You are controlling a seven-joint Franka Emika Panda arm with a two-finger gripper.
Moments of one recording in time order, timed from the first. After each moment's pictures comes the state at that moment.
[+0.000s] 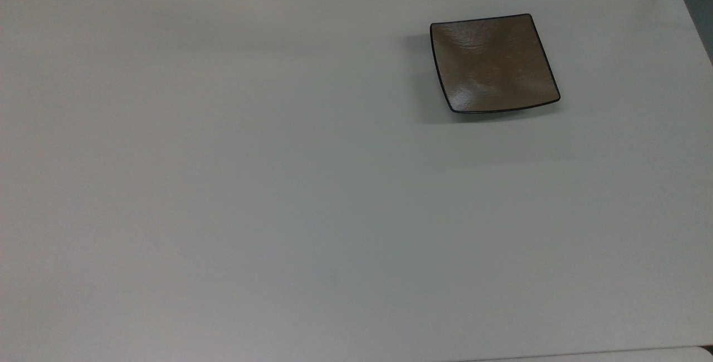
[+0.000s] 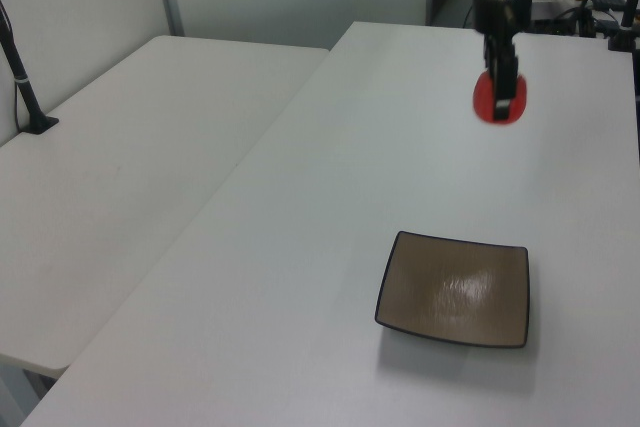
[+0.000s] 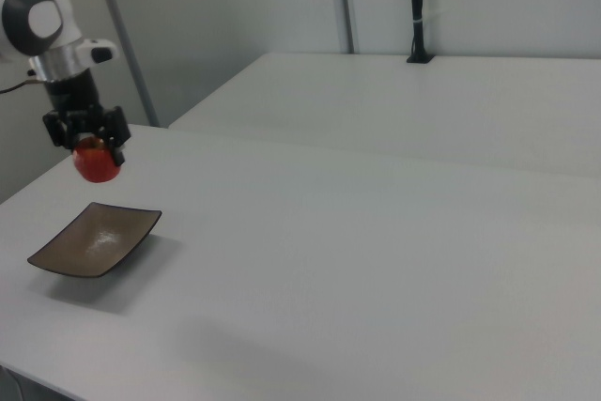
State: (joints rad) arm 0.31 -0.02 0.18 -1.73 -0.02 1.67 0.12
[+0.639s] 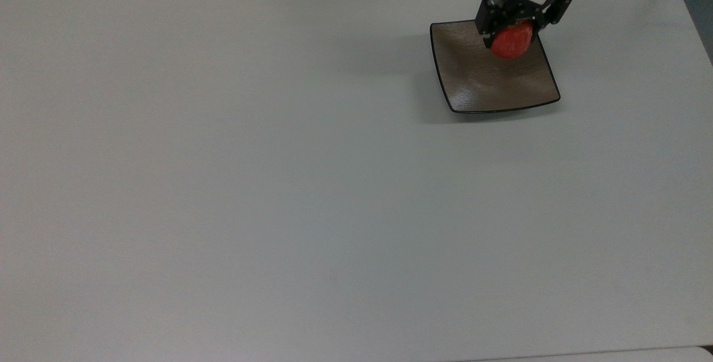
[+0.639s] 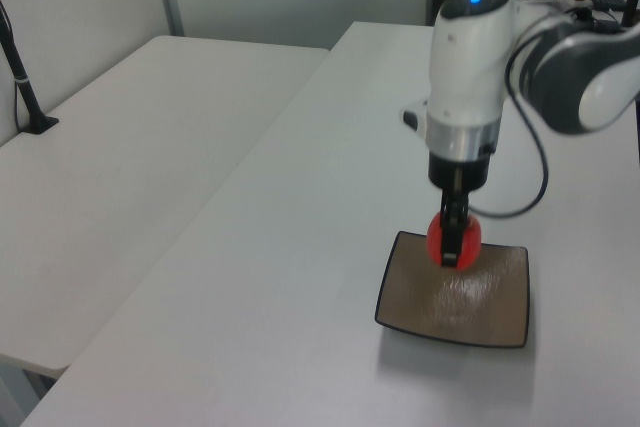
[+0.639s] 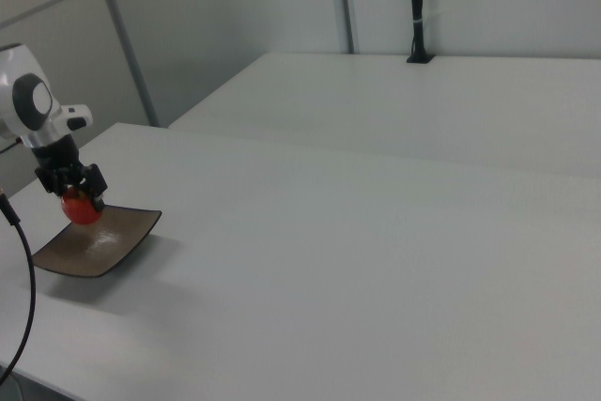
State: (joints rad) arm 0.49 0.27 0.25 -1.75 -0.13 2.02 0.52
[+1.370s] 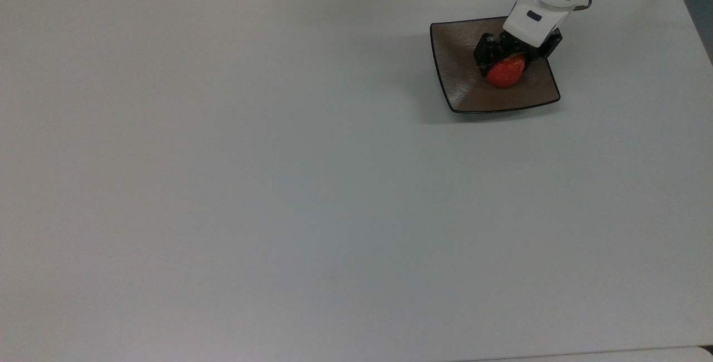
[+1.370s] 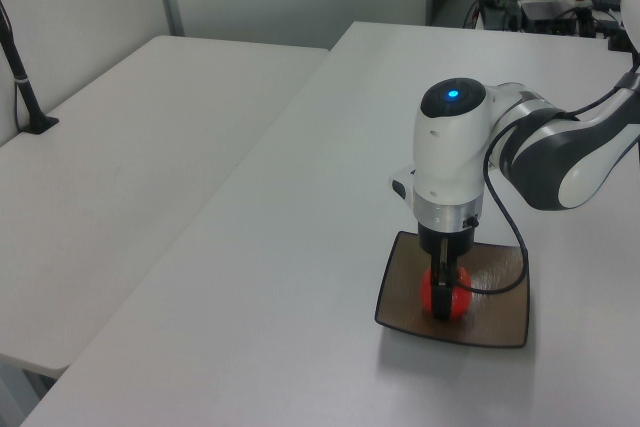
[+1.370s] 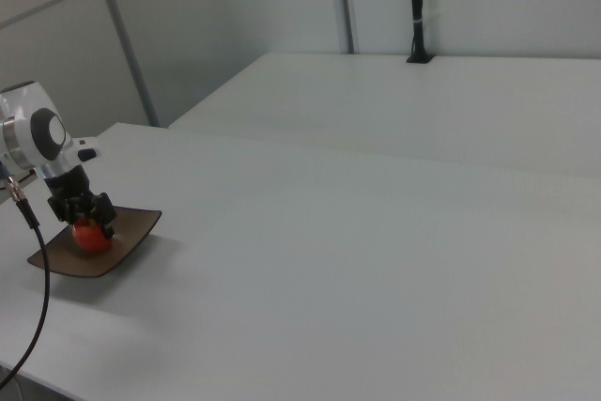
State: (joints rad) arm 0.52 0.41 0.25 -1.74 -0.21 2.10 0.58
